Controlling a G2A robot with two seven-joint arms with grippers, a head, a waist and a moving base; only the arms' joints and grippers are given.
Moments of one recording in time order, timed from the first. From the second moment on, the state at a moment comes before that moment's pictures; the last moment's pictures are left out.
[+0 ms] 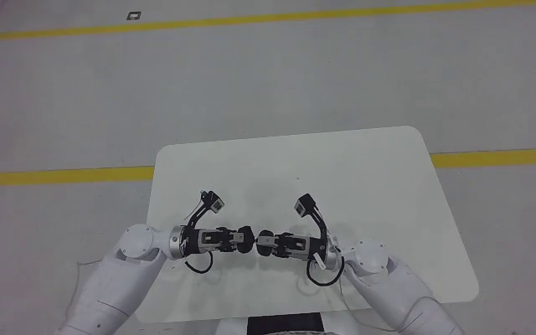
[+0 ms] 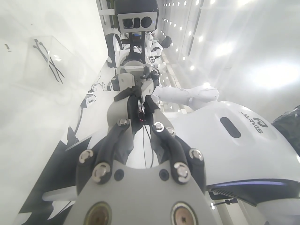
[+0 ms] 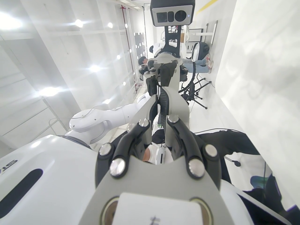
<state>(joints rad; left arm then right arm) 1.45 -0.95 -1.17 -1.53 -0.62 -0.34 -1.26 -1.51 -1.17 0.97 -1.62 0.38 -0.27 0.84</state>
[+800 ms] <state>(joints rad) 1.44 -0.94 -1.16 -1.53 -0.62 -0.34 -1.26 -1.50 -1.17 0.97 -1.61 0.40 -0.27 0.82</state>
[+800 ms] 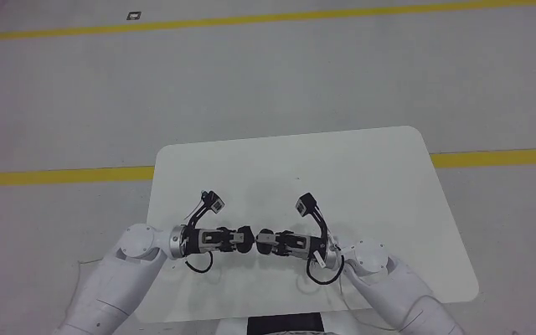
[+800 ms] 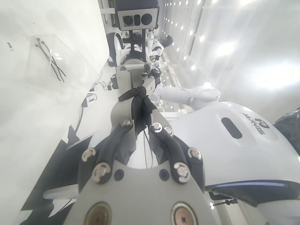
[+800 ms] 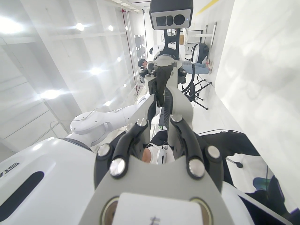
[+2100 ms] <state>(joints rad) 1.43 -1.01 -1.25 -1.44 -0.73 -0.34 -1.39 -1.51 -1.16 0.99 -1.62 0.41 -0.29 0.81</state>
